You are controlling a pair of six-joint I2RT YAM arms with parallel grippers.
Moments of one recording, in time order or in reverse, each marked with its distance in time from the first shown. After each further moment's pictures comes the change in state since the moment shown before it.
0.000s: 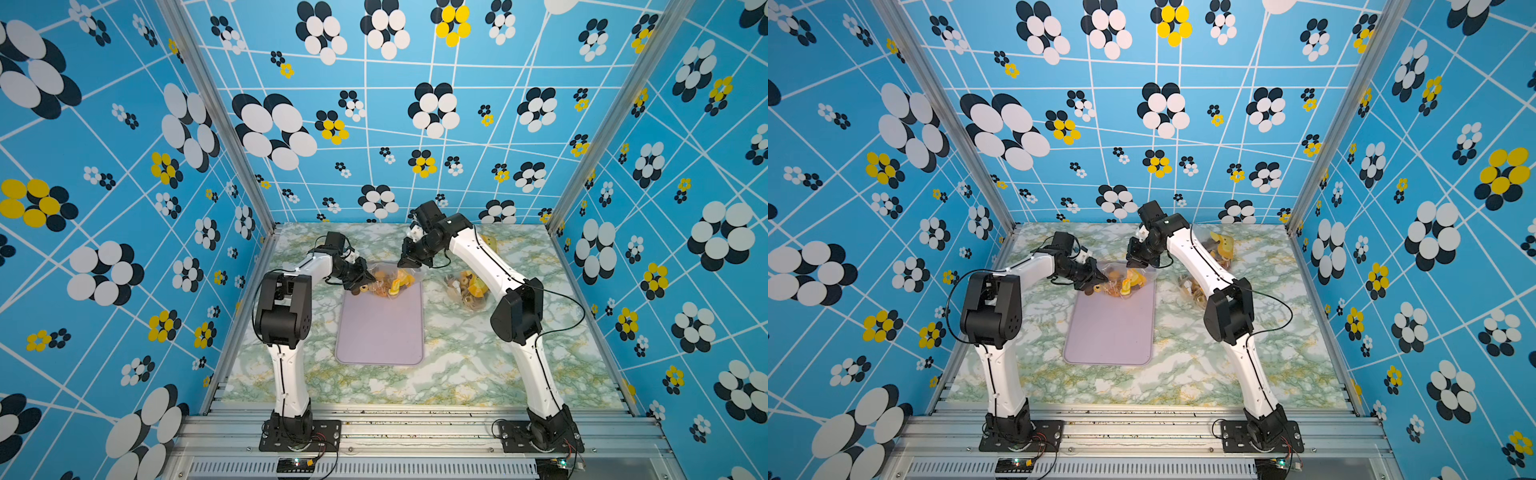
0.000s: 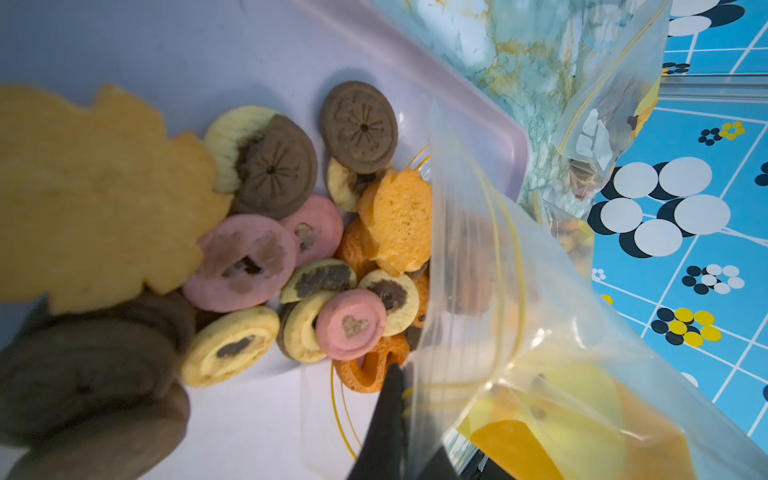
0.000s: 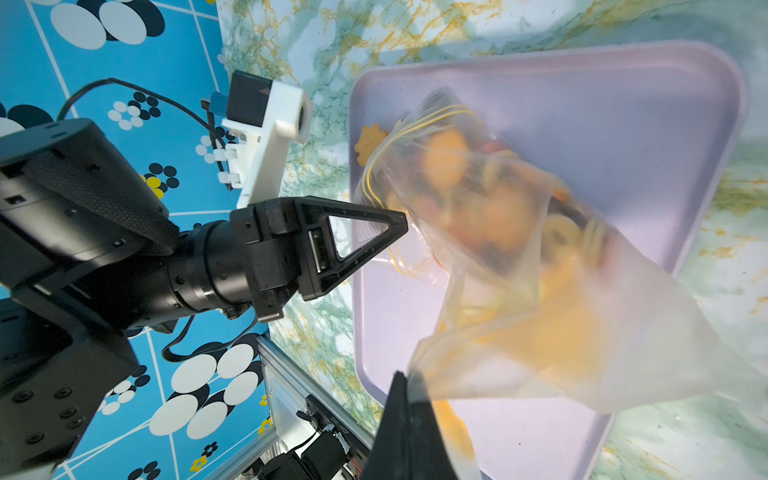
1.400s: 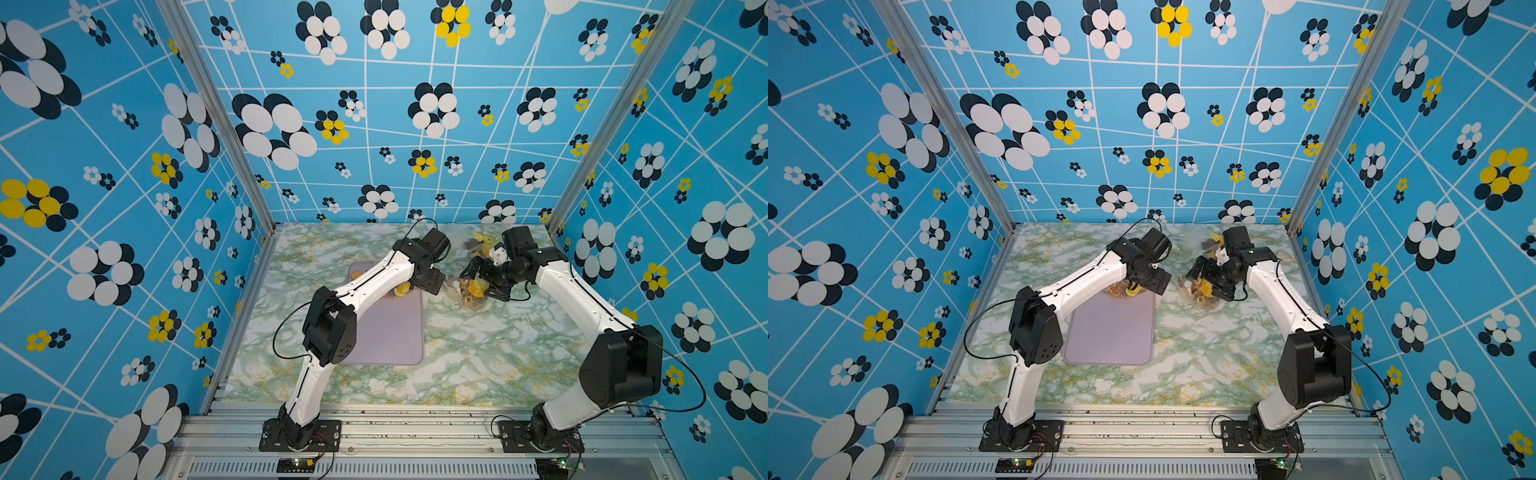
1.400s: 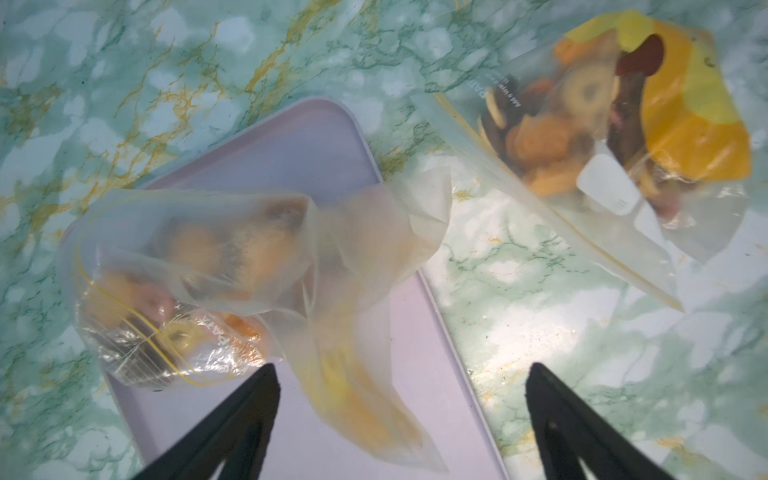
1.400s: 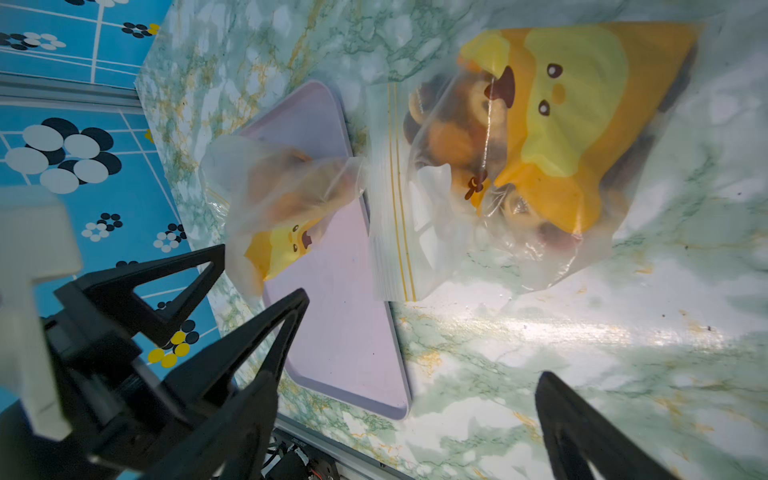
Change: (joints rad) left arm -0.615 0.099 0.573 -0.499 -0.877 0.352; right arm -0.360 -0.755 -1.032 0.251 0.075 -0.037
